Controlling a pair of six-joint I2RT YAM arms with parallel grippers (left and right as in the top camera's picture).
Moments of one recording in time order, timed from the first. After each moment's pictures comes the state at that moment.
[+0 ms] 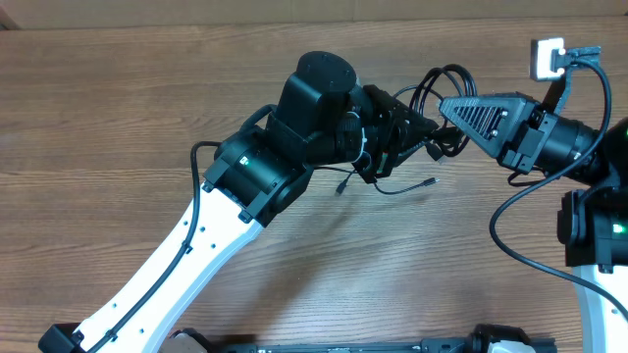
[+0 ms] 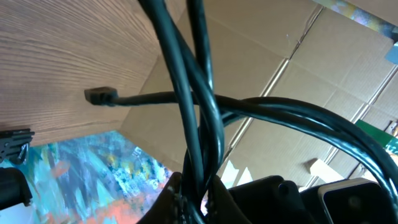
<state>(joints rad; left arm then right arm) -0.71 1.51 1.63 -0.52 0.54 -1.81 -0.10 1.06 1.19 -0.01 -1.27 0.93</state>
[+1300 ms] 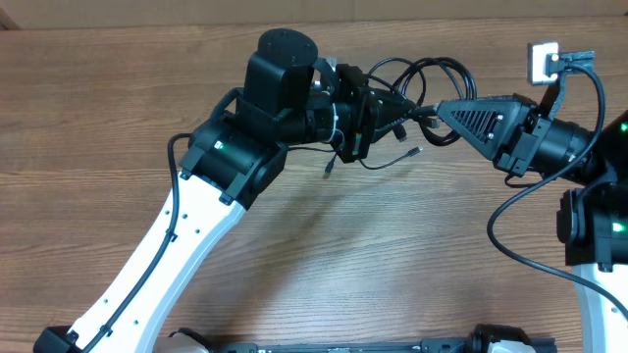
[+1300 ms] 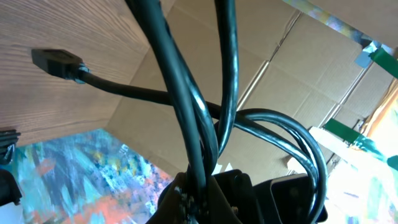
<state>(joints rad) -0.57 1.51 1.63 -0.48 0.68 -1.81 -0.10 1.06 1.19 -0.09 -1.26 0.80</state>
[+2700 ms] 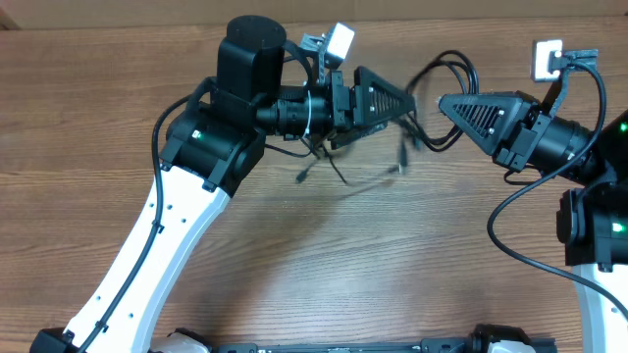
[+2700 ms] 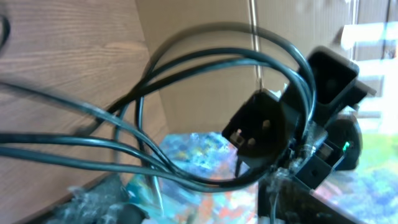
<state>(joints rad) -0.48 1.51 1.63 -0.51 0.96 -1.00 -0.10 1.06 1.19 -0.10 -1.21 0.80</state>
